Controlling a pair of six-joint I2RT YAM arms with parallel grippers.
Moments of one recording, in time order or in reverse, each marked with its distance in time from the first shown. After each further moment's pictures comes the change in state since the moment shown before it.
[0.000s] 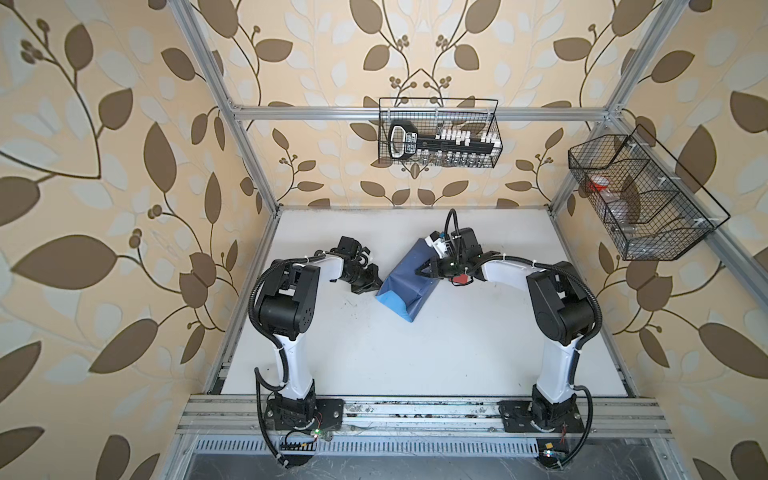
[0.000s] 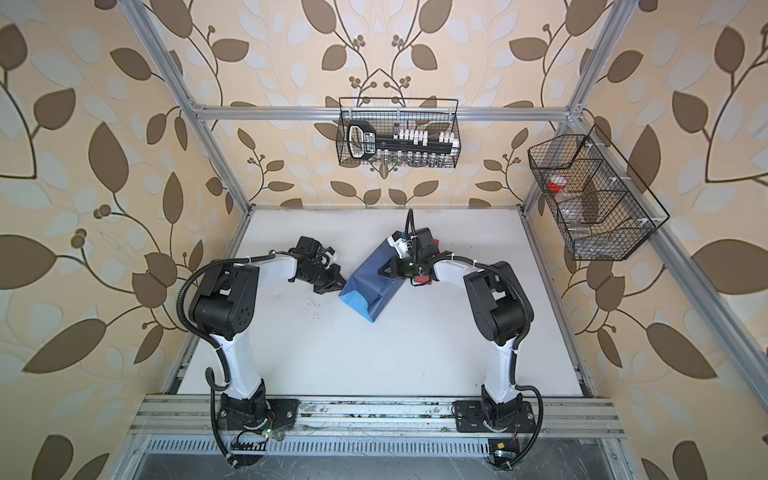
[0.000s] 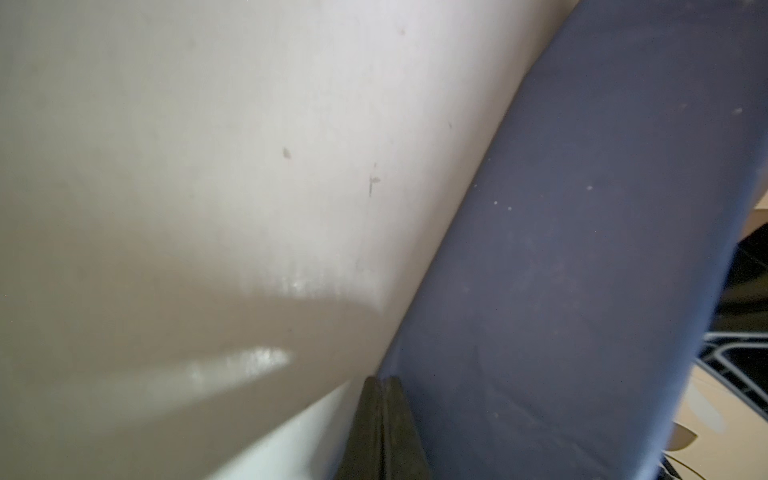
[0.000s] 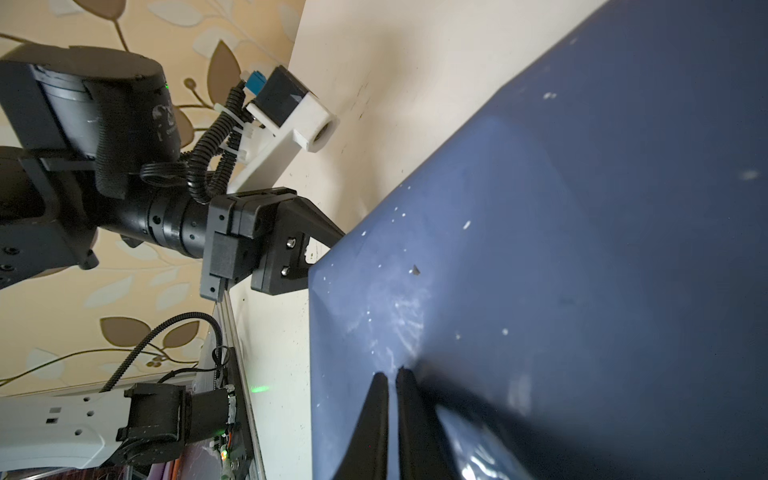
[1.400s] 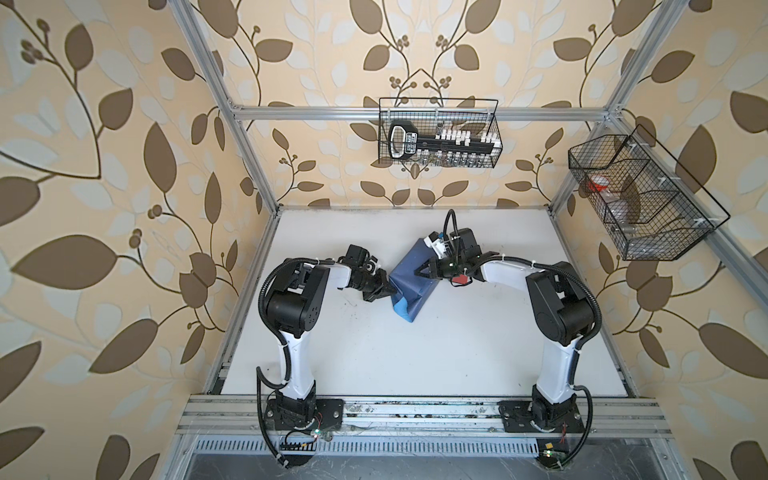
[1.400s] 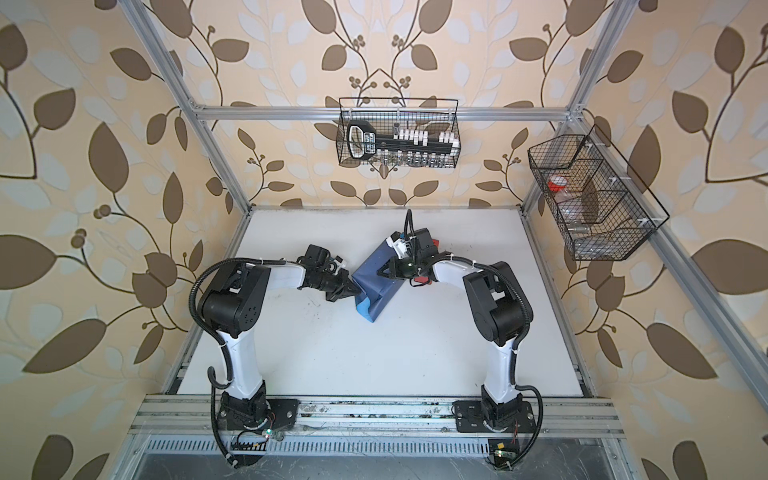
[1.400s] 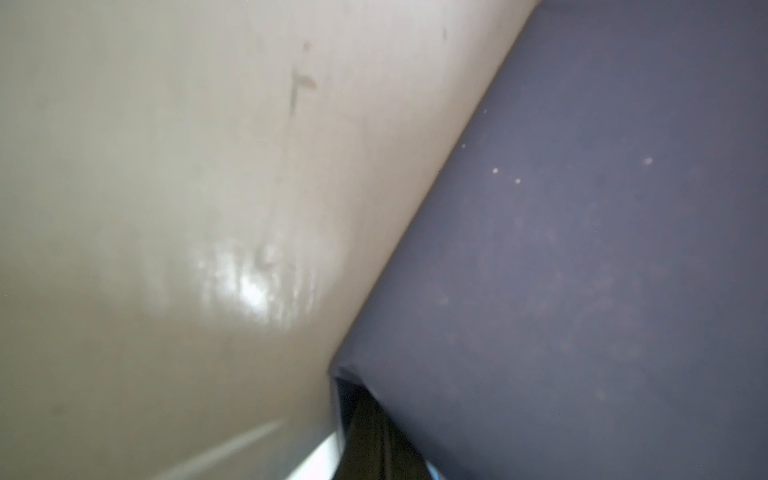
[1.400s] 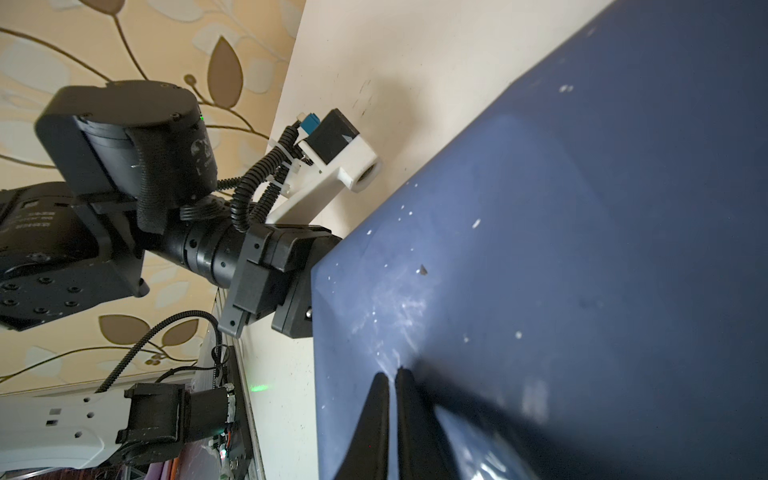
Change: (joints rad) left arm -0.065 0.046 -0.087 0.224 0.127 -0.264; right arm 0.003 0.000 -0.002 0.003 0.003 0.000
